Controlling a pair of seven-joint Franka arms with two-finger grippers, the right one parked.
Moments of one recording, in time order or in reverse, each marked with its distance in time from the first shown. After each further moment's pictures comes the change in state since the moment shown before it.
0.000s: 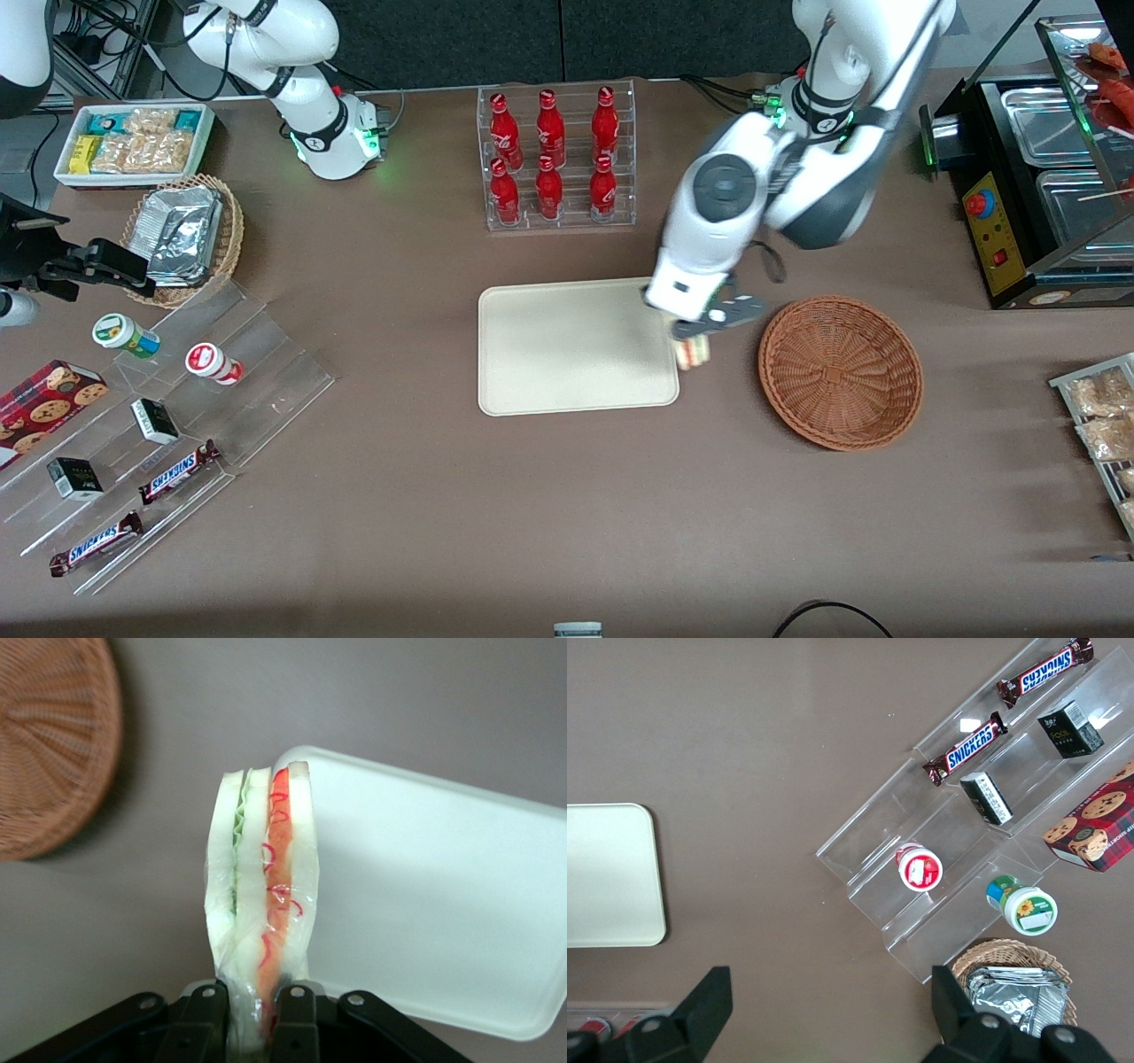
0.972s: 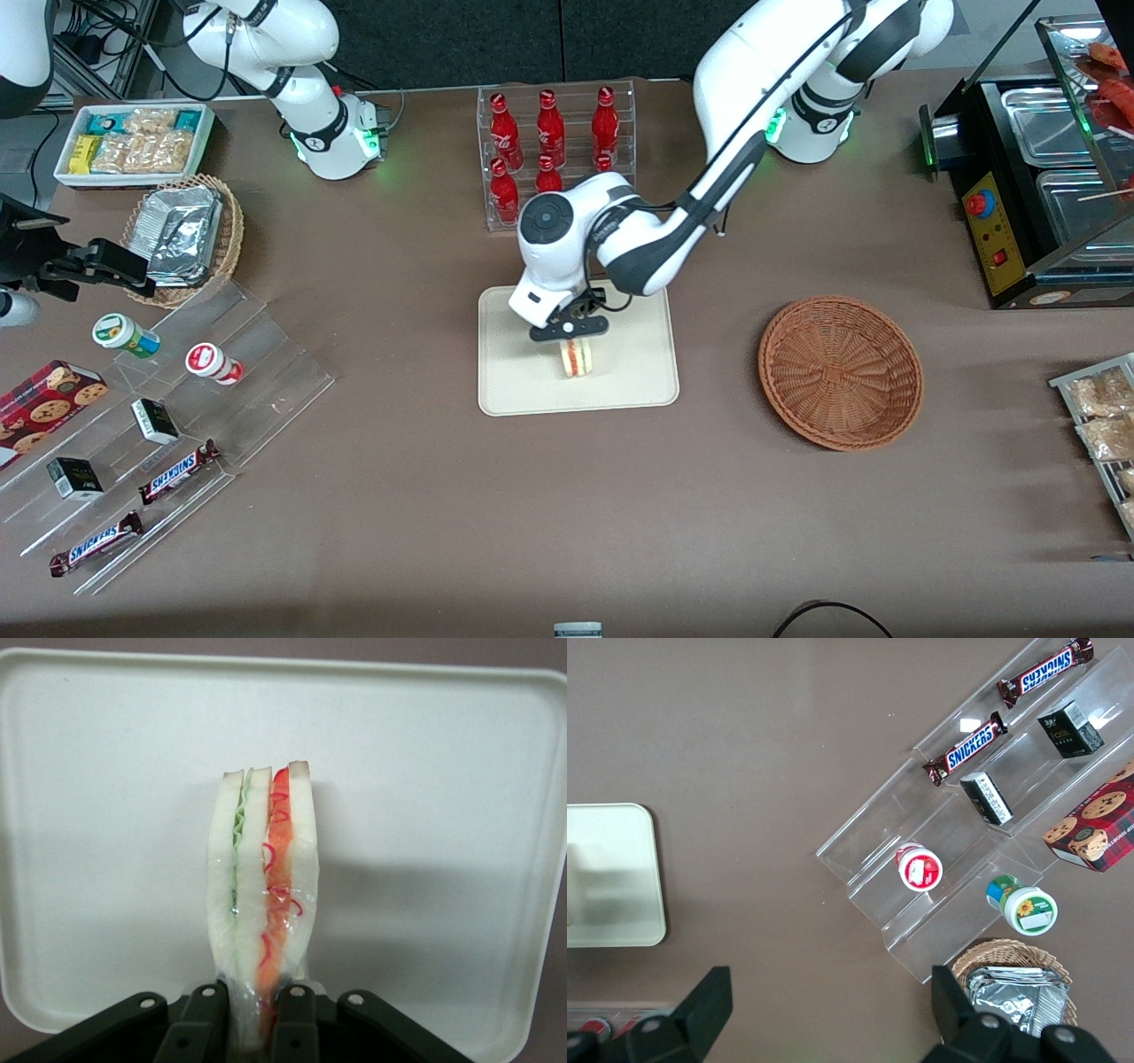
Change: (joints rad) arm -0.255 0.408 0.002 0.270 0.217 0.141 -0.144
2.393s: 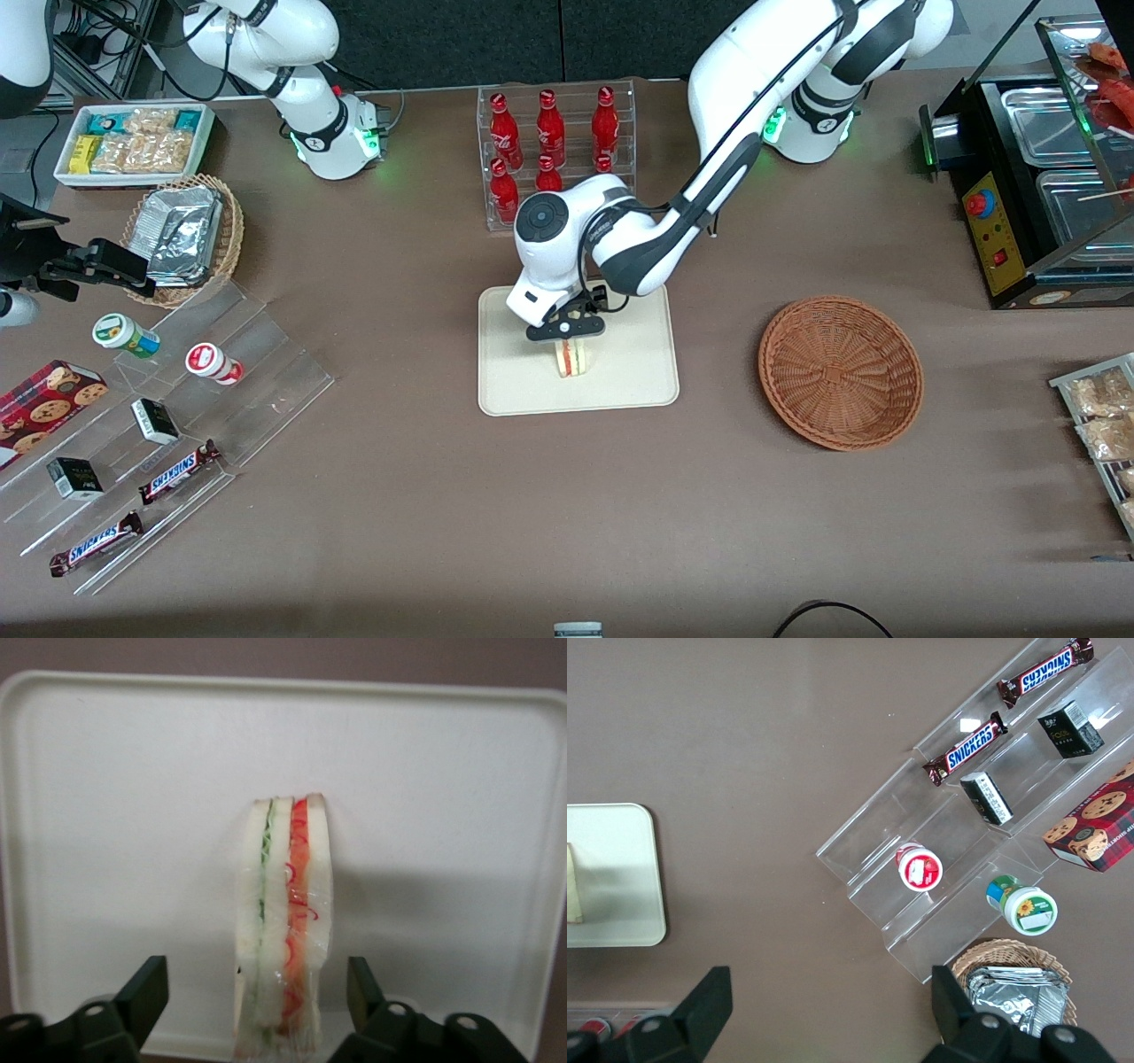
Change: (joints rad) arm 0.010 -0.026 0.010 0.031 -0.008 -0.051 -0.005
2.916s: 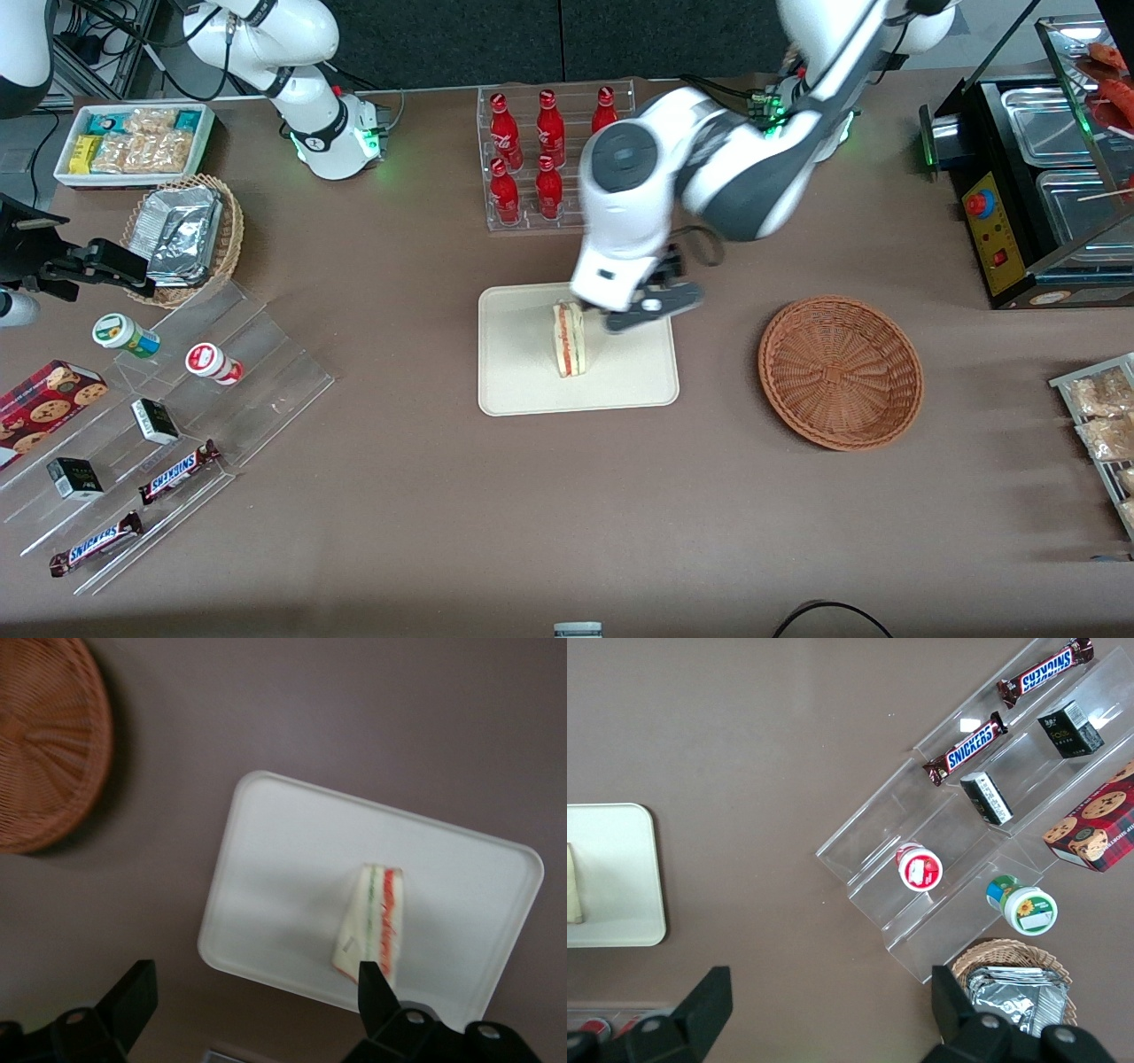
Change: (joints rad) arm 0.184 -0.298 0.005 0.043 -0.121 -0.342 0.057
